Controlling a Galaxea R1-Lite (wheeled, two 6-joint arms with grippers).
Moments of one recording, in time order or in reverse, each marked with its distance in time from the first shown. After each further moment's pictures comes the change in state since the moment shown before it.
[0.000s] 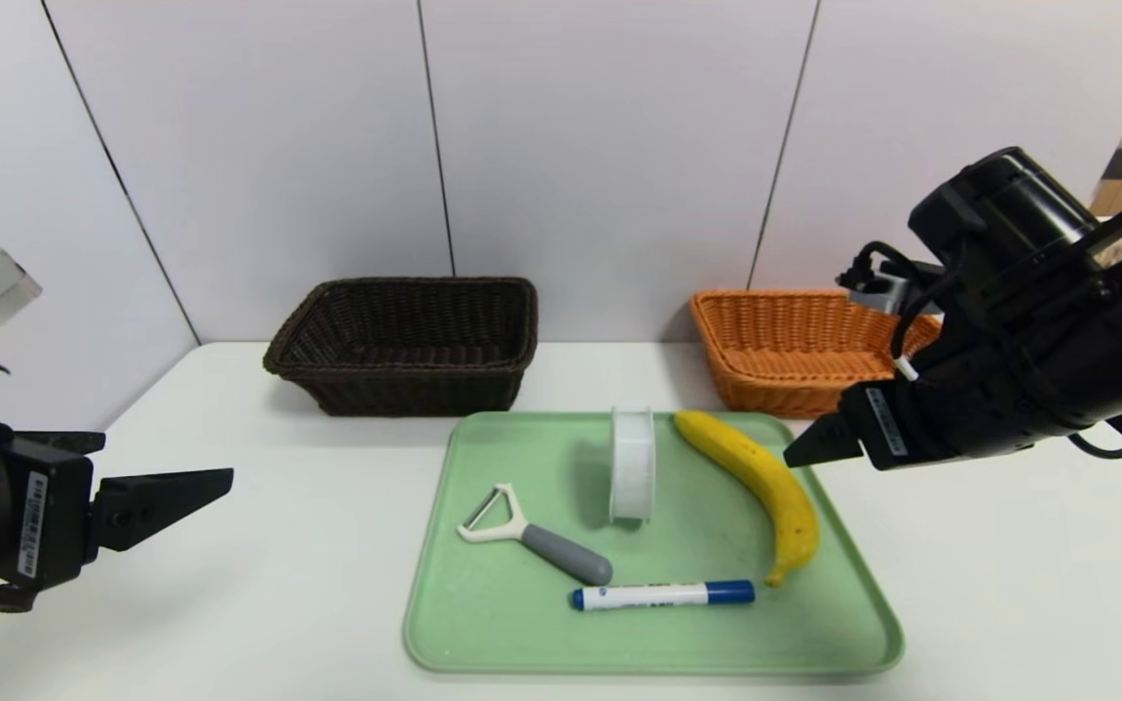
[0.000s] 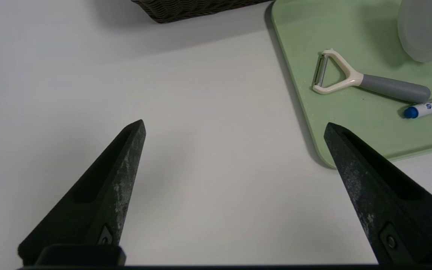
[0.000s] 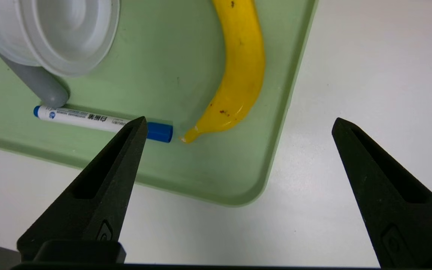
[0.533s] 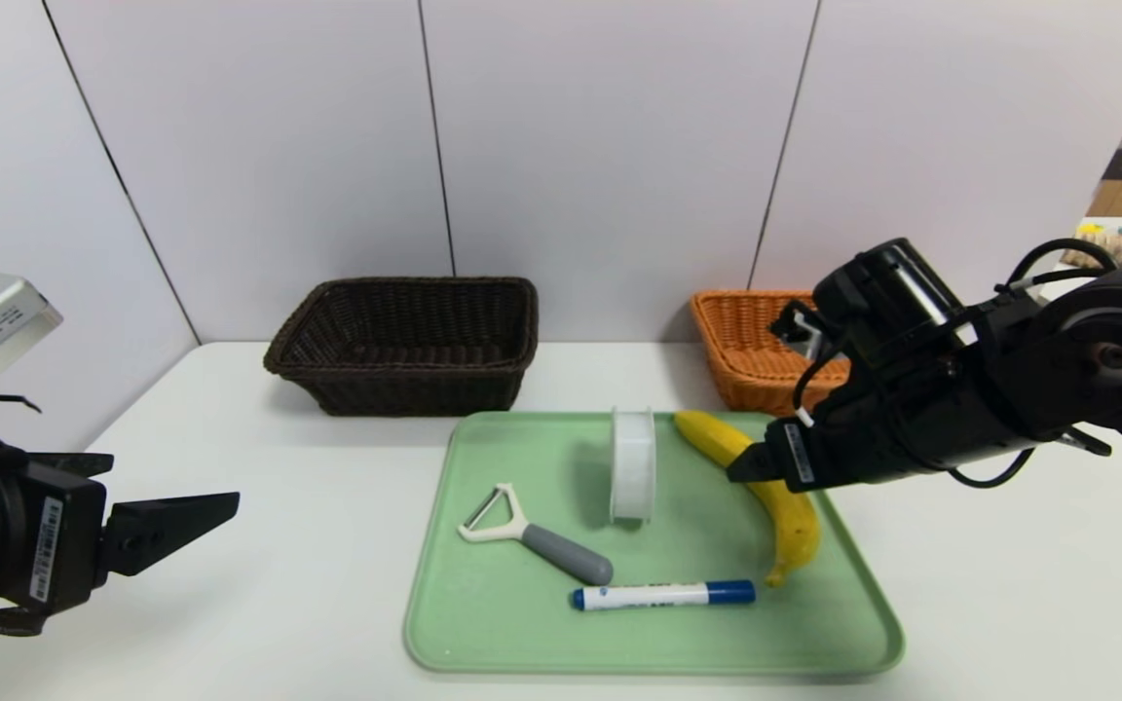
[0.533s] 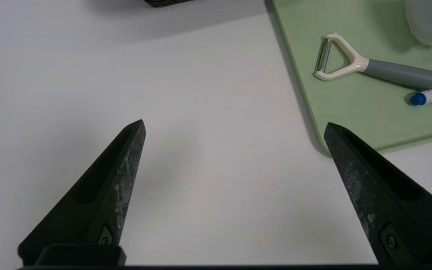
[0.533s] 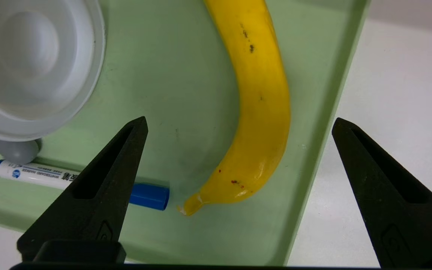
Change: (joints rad) left arm -0.006 0.001 0.036 -0.005 0.000 -0.003; right arm 0.020 0.114 0.160 -0.311 -0.035 0.004
